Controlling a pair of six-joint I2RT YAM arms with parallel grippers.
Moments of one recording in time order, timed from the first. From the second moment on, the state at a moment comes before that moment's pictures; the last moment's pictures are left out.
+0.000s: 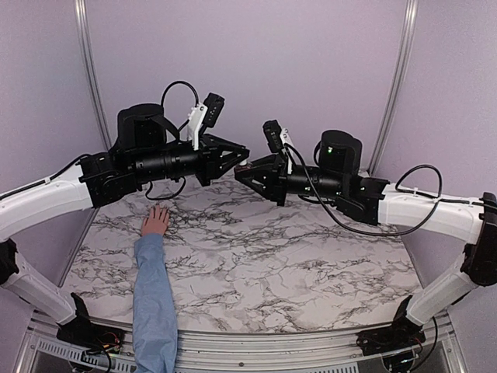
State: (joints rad) left arm -0.93 1.40 1.33 -0.04 0.23 -0.10; right arm 0.85 1.44 1.13 0.29 -0.48 0.08
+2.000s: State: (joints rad) left arm -0.88 1.26 1.27 -0.05 -0.22 -0.12; right arm 0.91 1.54 1.28 0.14 -0.04 -0.09
